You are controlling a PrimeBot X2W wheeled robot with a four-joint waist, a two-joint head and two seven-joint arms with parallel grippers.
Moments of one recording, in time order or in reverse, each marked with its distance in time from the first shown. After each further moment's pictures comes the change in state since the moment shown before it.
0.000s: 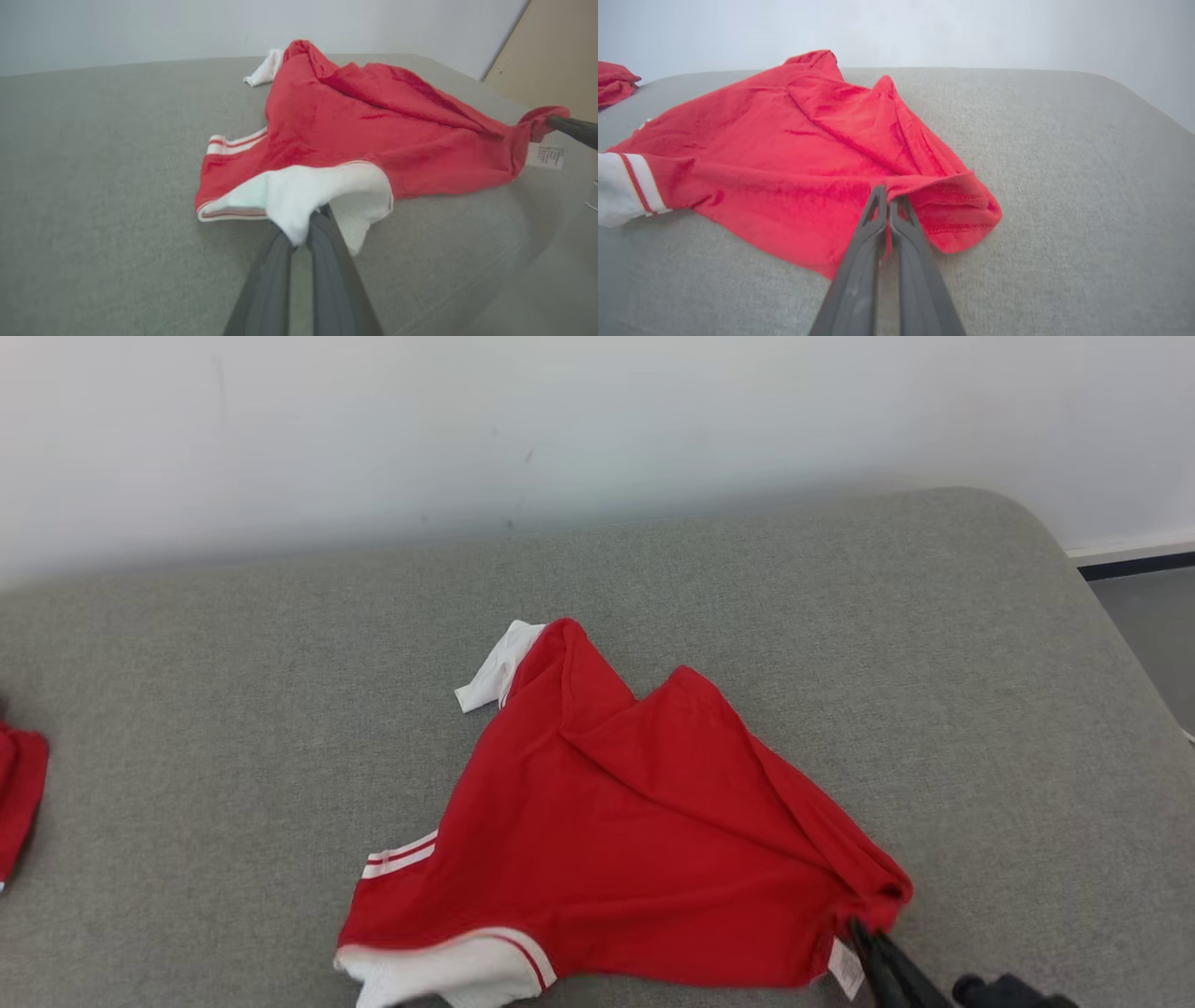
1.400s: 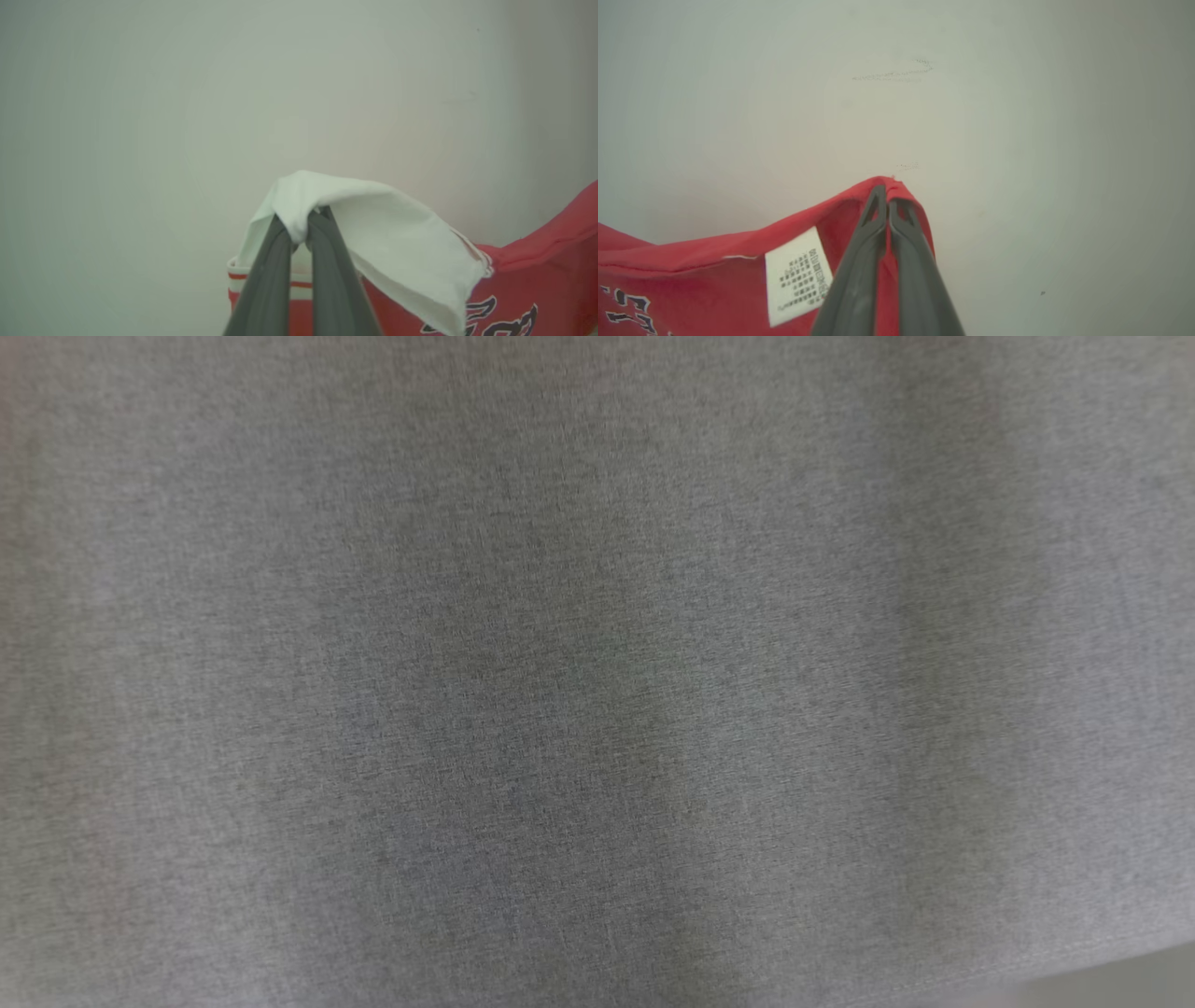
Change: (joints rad) left arm -2.231 0.171 -0.386 0.608 -0.406 0.000 0.279; right arm -2.014 -0.111 0.210 0.694 0.514 0.000 0.172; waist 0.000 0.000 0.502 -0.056
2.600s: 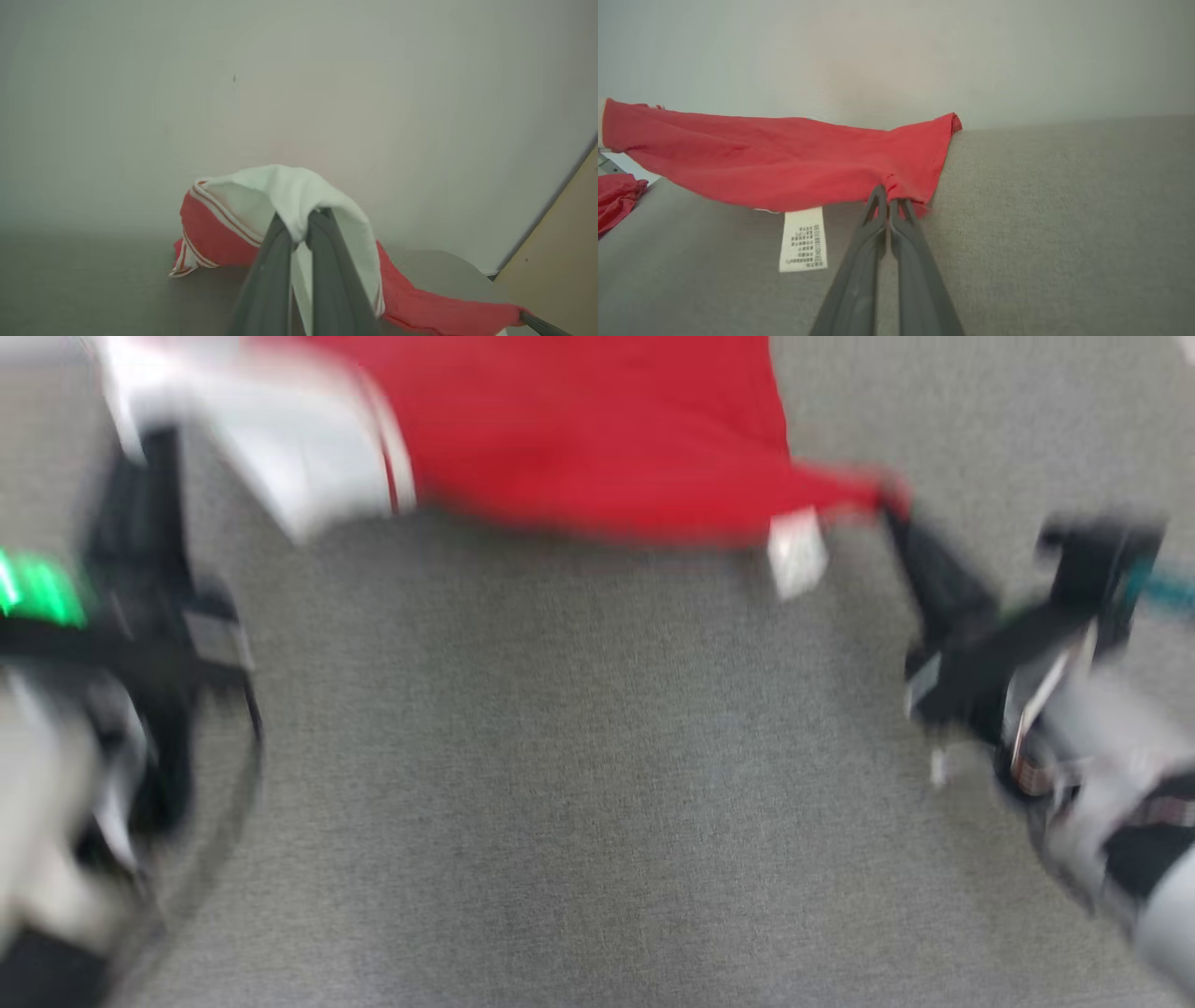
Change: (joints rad) left arm 1.348 0.051 0.290 -0.687 -0.215 0.216 -0.279; right arm 1.051 -0.249 0.369 -0.446 0.329 0.000 -0.155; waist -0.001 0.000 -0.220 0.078
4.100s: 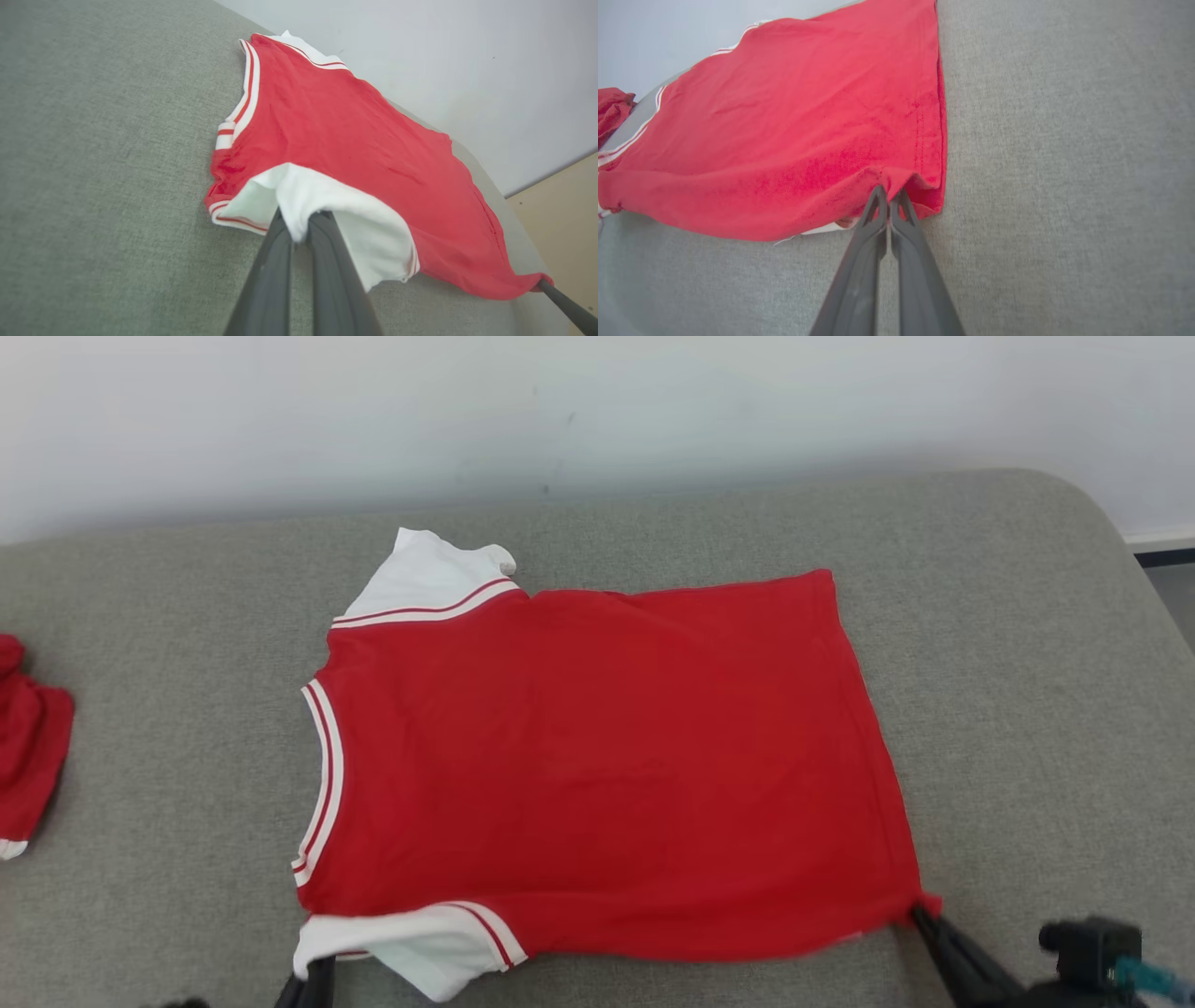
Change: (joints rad) left arm 0.822 -0.232 0.151 0.031 0.095 -0.111 0.033; right arm 0.857 0.080 -0.412 -0.207 -0.263 0.000 0.113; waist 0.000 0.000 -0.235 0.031
